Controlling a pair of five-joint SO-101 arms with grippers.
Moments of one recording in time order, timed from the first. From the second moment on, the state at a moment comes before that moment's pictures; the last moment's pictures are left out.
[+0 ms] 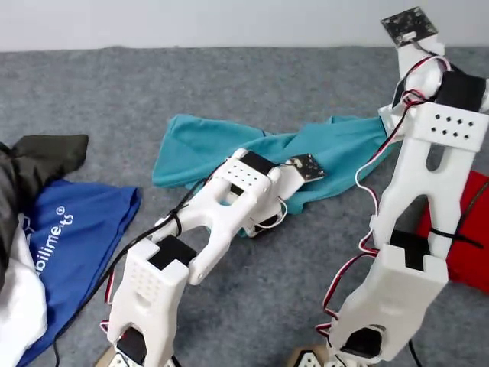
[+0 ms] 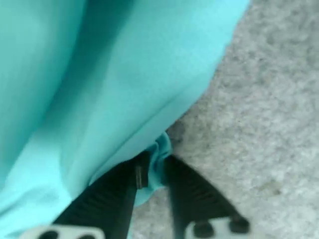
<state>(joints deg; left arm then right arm) 30.0 33.9 -6.8 80.9 -16.7 12.0 22.6 -51.8 100.2 31.5</state>
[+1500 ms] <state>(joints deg) 0.7 -43.0 -16.3 74.2 -22.9 15.5 -13.4 -51.8 95.0 31.5</state>
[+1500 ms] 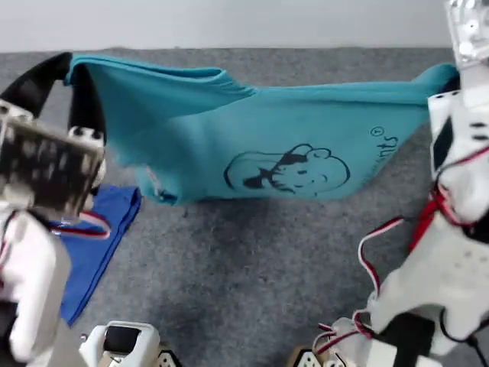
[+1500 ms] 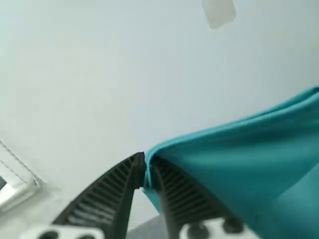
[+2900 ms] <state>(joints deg) 0.2 -44.9 -16.1 77.3 -31.9 20.9 -19.6 -29.5 100.7 26.7</state>
